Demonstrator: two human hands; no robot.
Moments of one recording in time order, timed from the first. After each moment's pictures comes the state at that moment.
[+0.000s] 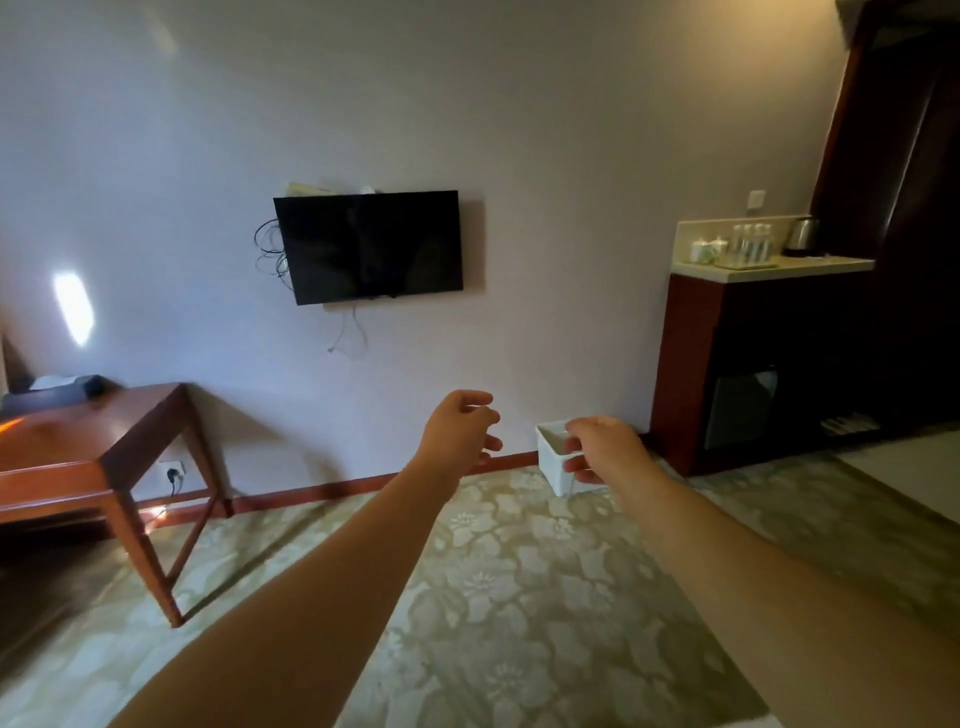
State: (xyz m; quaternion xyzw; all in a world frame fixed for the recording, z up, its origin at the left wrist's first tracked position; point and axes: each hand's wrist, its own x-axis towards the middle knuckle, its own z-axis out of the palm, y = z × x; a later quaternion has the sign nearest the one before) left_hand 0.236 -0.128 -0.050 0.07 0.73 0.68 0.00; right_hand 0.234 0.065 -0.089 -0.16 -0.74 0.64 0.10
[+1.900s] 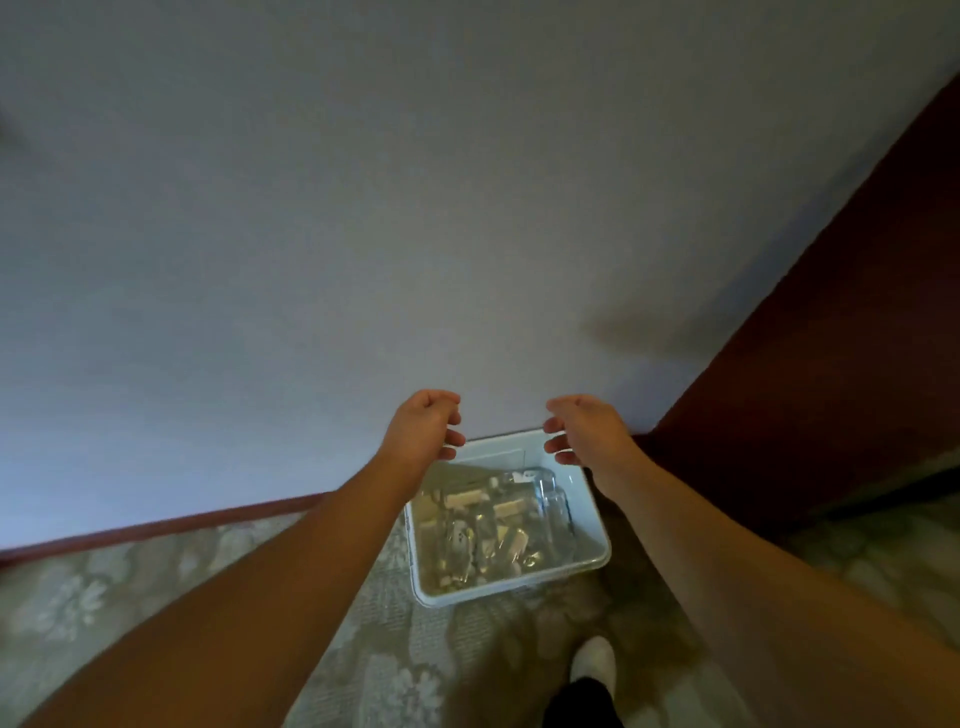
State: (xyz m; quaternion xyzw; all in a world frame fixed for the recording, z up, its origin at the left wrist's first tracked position) left_hand -1.089 0.509 -0.386 -0.15 0.72 0.65 0.18; right_hand -1.064 0.711 -0.379 -0.28 -0.72 0.62 -0.10
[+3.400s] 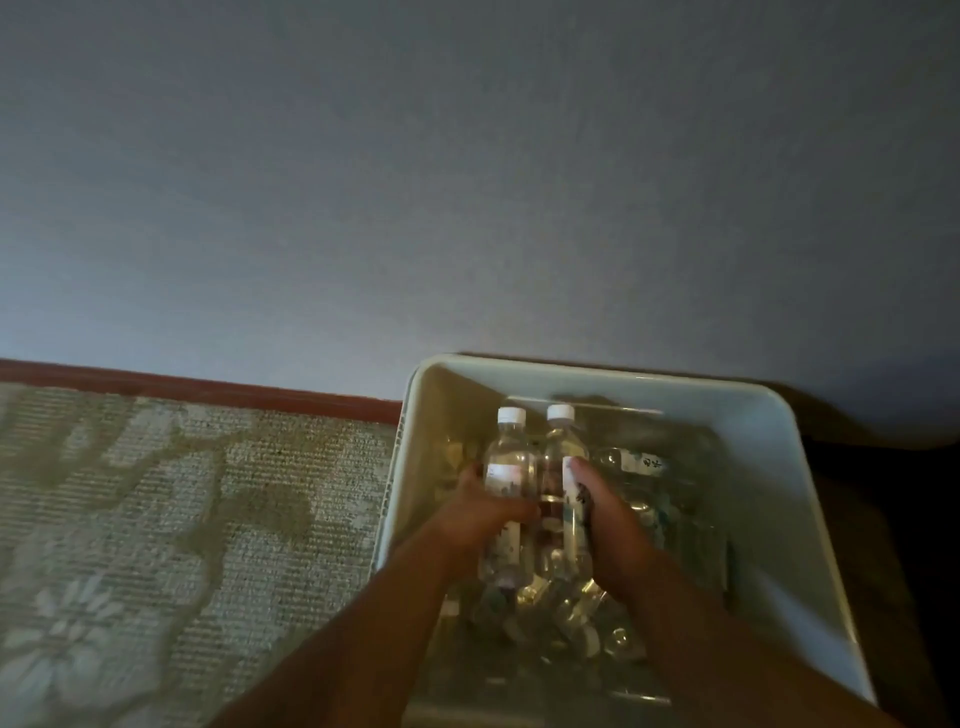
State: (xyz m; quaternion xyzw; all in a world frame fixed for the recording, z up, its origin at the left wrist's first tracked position) left_hand -1.167 0.531 -0.960 -0.29 0.61 0.67 0.32; right_hand -1.180 0.705 -0.980 -0.27 -0.55 0.72 -0.34
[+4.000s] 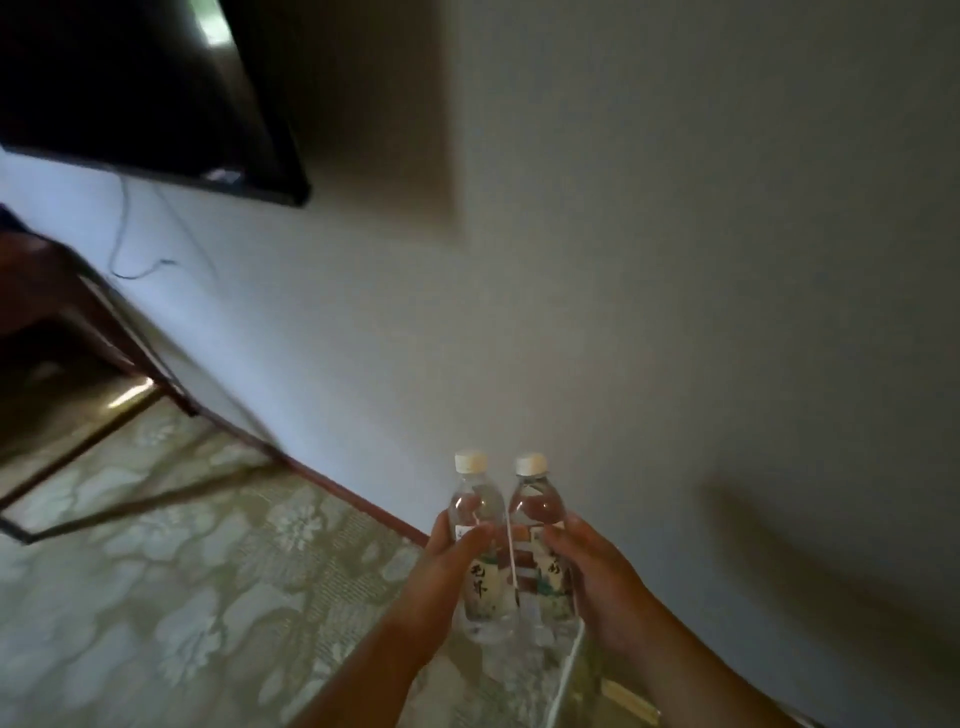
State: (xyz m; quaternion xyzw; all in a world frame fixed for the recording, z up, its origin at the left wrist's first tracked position) left_hand -1.069 0.340 -0.423 -0.25 0.56 0.78 -0.05; right_hand -1.186 0.500 -0.451 0.11 -0.56 0.69 -0.45
